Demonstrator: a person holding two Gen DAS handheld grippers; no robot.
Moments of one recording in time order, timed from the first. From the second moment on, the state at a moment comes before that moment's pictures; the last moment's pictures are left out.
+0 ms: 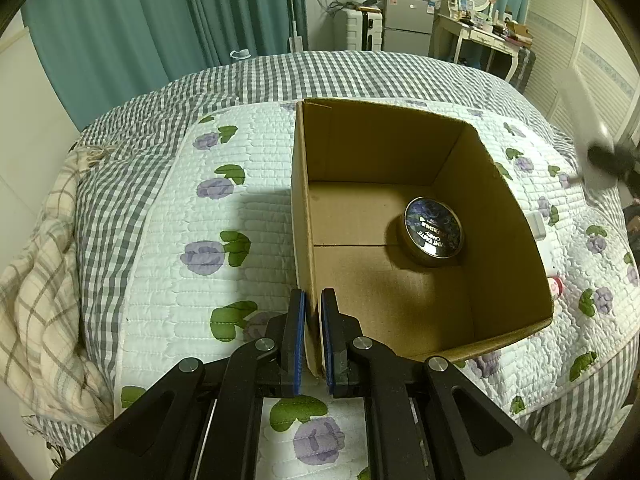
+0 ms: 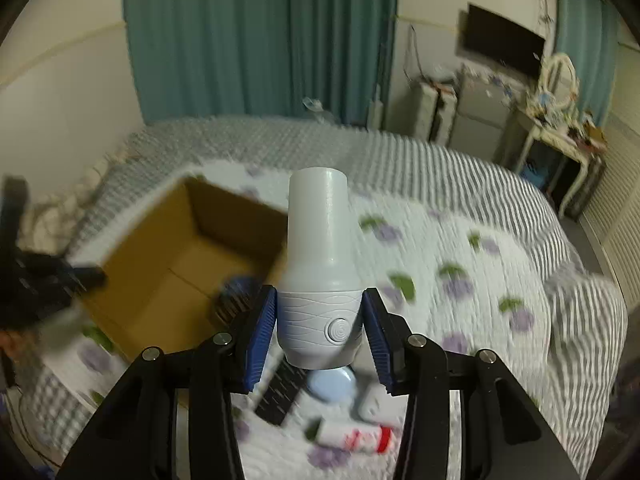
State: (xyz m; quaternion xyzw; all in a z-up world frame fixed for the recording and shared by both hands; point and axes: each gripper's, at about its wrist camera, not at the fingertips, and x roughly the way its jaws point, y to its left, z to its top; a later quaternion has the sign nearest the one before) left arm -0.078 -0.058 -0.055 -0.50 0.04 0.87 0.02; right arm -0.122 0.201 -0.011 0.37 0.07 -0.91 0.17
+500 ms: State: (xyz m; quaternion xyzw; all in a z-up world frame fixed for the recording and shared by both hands) left arm -0.077 -0.058 -0.055 -0.50 0.04 0.87 0.02; right arm -0.142 0.077 -0.080 0.44 0.10 -0.85 0.26
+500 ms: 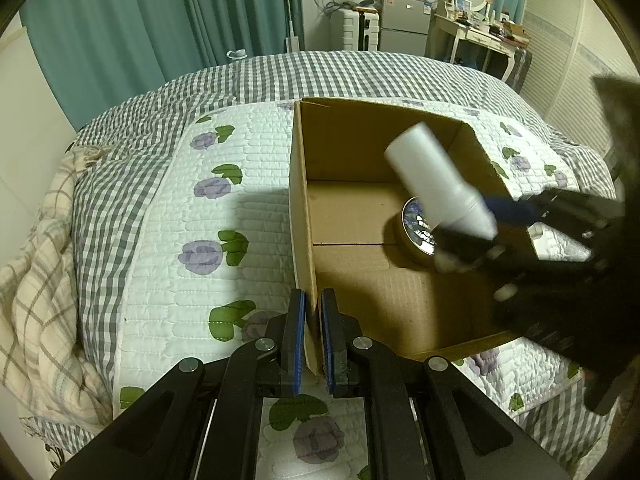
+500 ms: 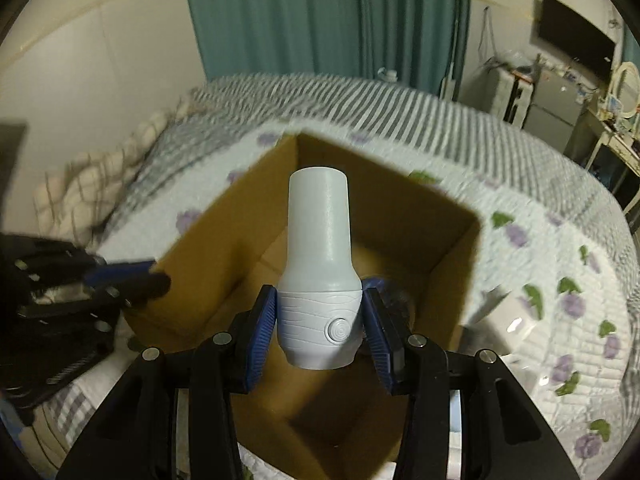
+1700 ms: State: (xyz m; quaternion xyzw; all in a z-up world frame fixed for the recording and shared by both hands) left arm -0.078 -0.060 -0.057 -0.50 0.04 0.86 0.02; right arm -0.134 0.138 -0.049 0.41 0.06 -0.88 0.22
